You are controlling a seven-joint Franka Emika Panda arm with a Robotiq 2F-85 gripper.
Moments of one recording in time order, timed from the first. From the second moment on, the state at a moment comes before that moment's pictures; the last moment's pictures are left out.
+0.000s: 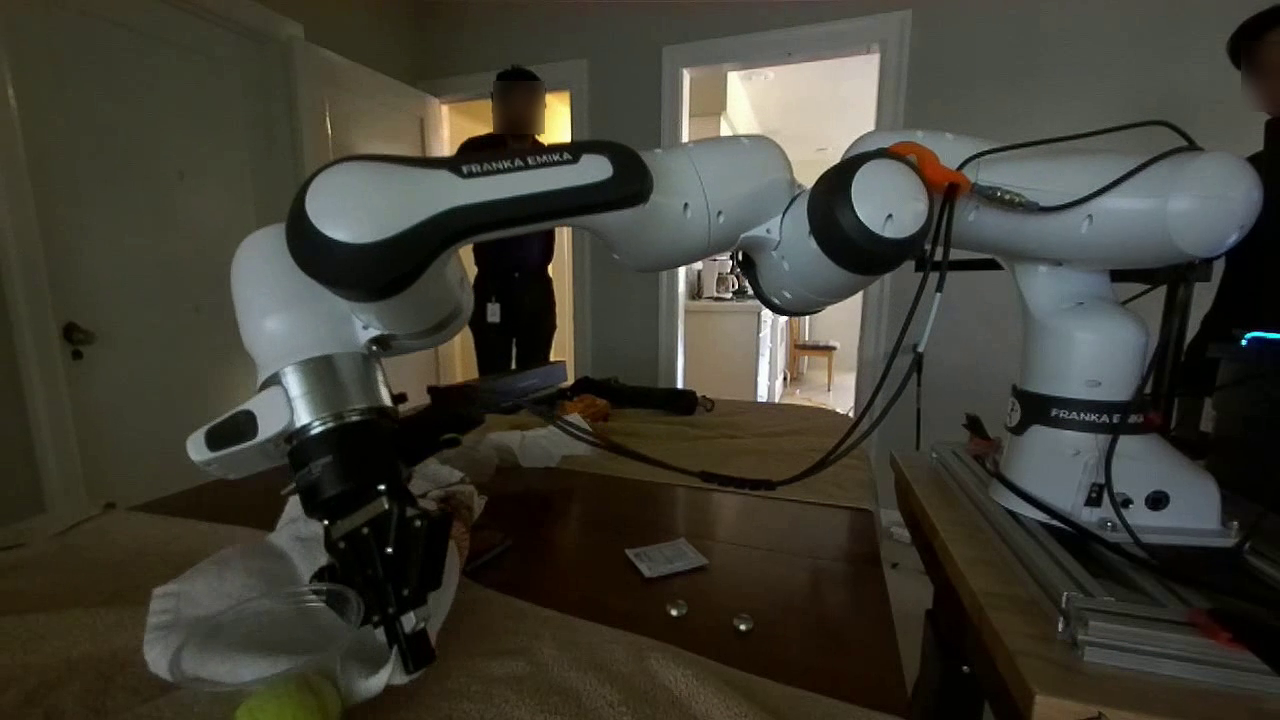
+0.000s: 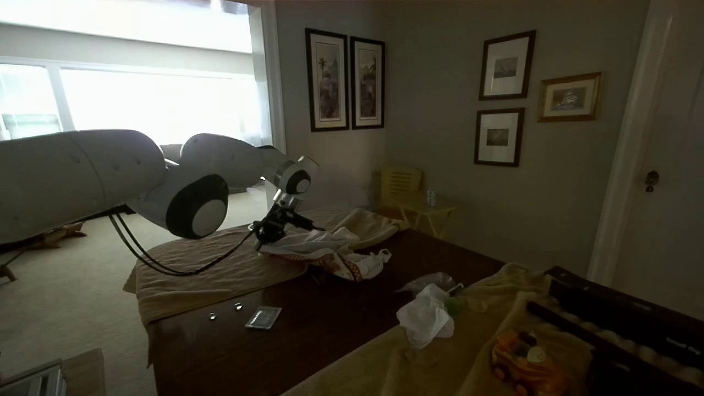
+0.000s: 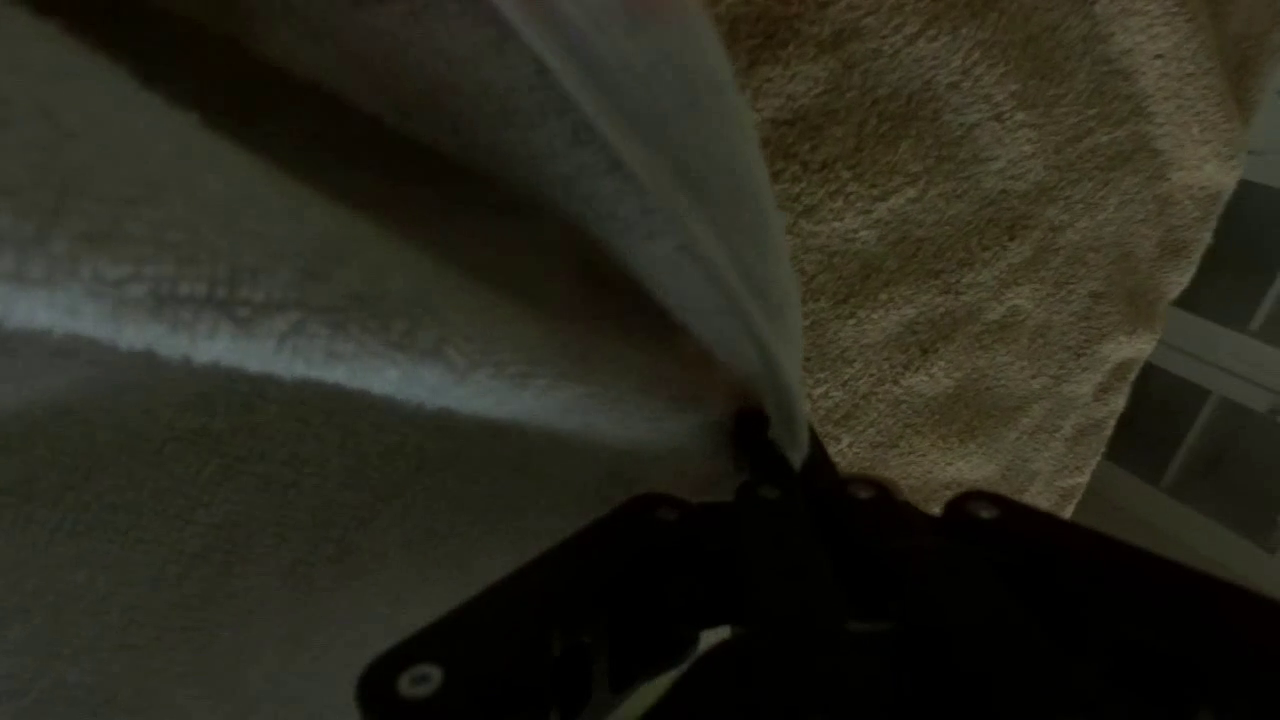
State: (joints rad) arm 0.40 1.43 0.33 -0.46 0.13 1.52 -1.01
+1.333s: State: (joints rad) arm 0.41 1.44 0.28 -0.45 0.13 1.55 -0.98
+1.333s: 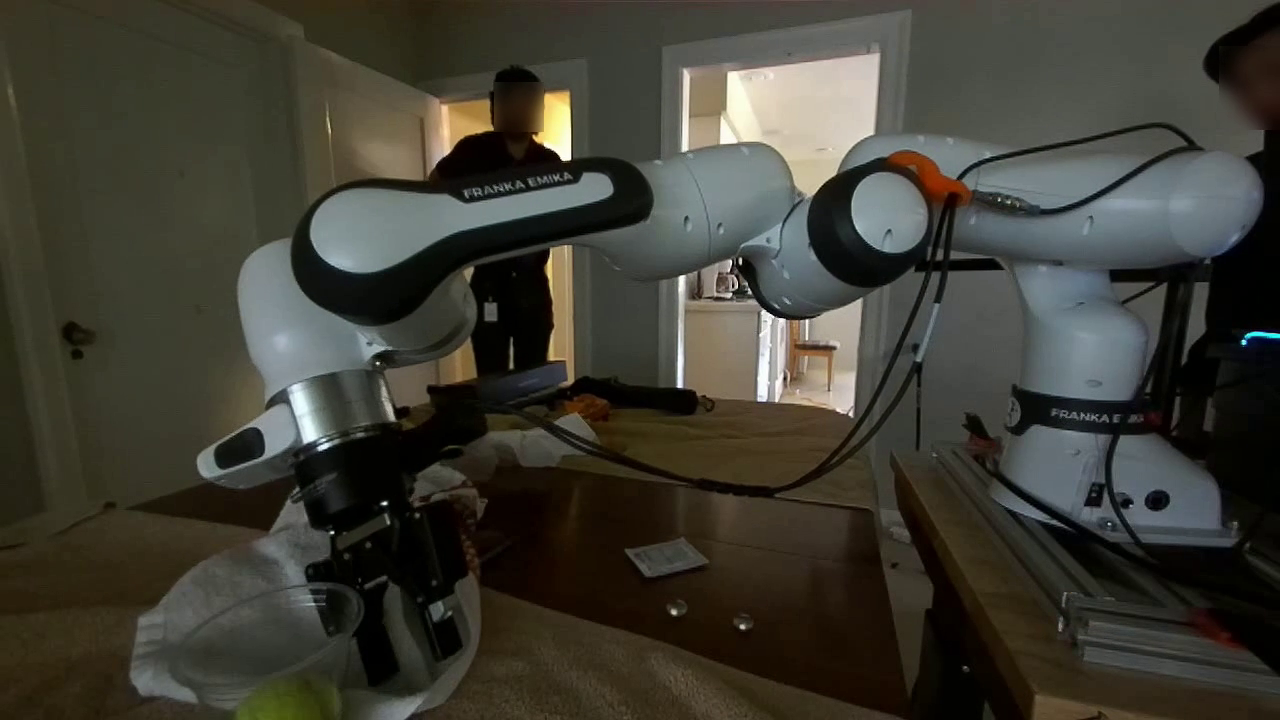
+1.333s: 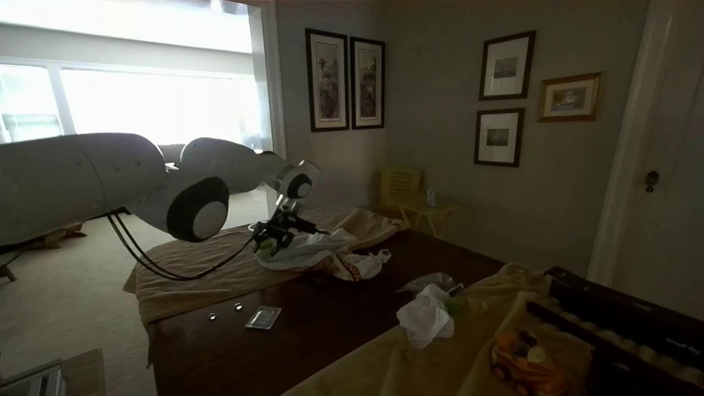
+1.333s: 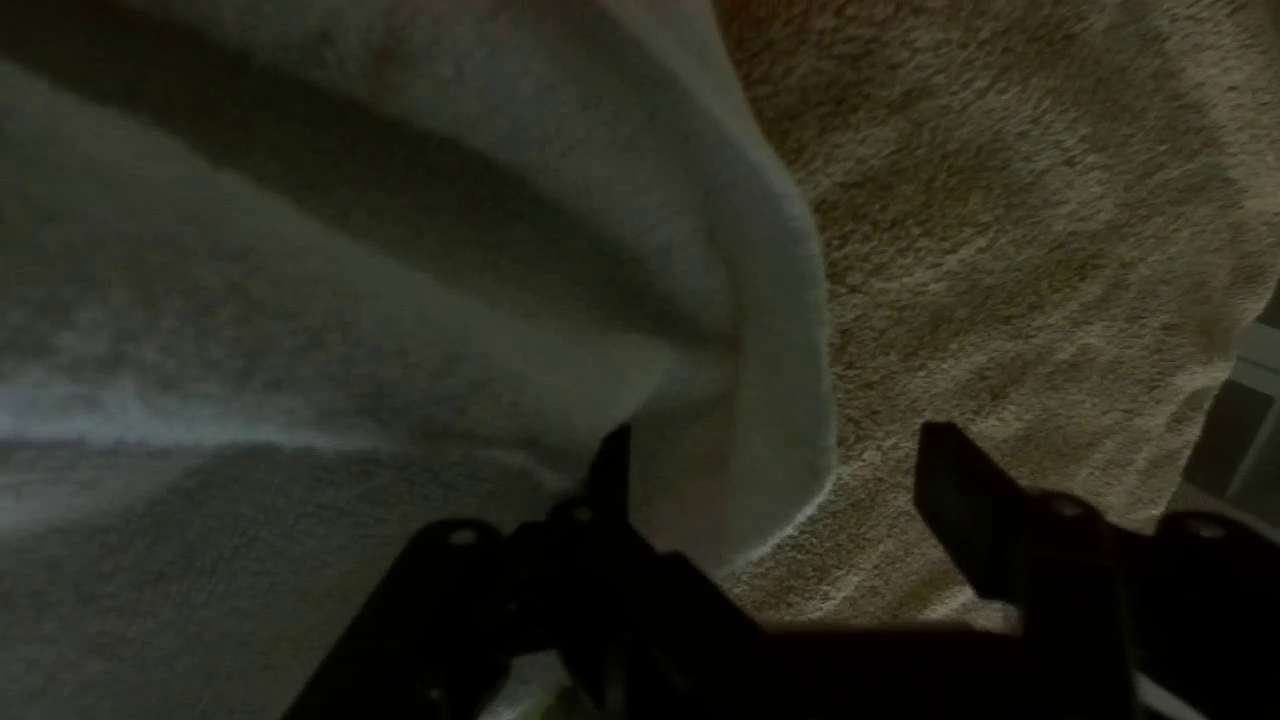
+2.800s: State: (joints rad) arm 0.42 1.30 0.03 -0.44 0.00 1.66 -0.14
